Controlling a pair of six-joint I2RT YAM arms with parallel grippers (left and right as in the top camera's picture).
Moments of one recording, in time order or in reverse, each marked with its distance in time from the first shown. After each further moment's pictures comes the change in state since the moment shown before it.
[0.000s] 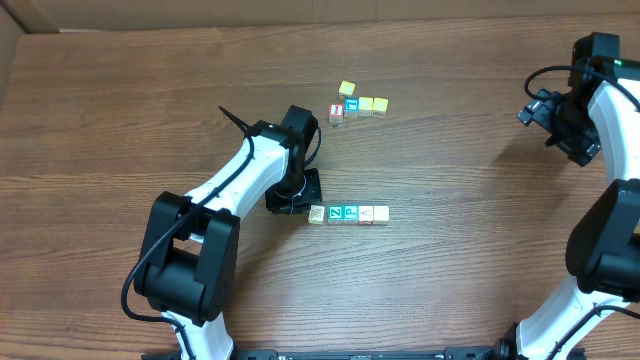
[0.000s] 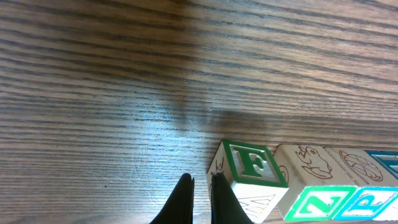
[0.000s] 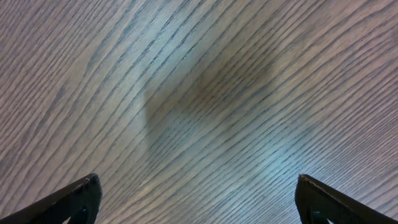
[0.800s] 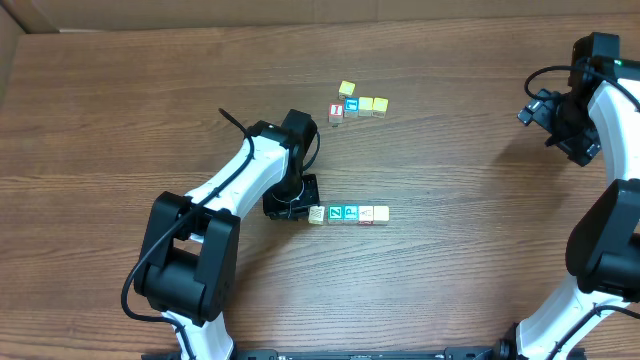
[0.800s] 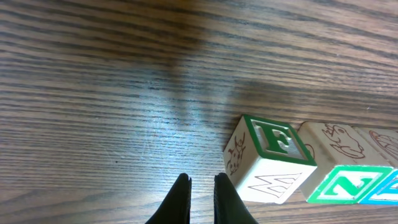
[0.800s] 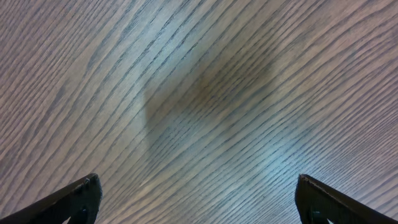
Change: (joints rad) left arm -0.003 0.000 -0.002 -0.068 -0.001 0.000; right arm 0.000 0.000 0.000 0.000 0.000 0.000
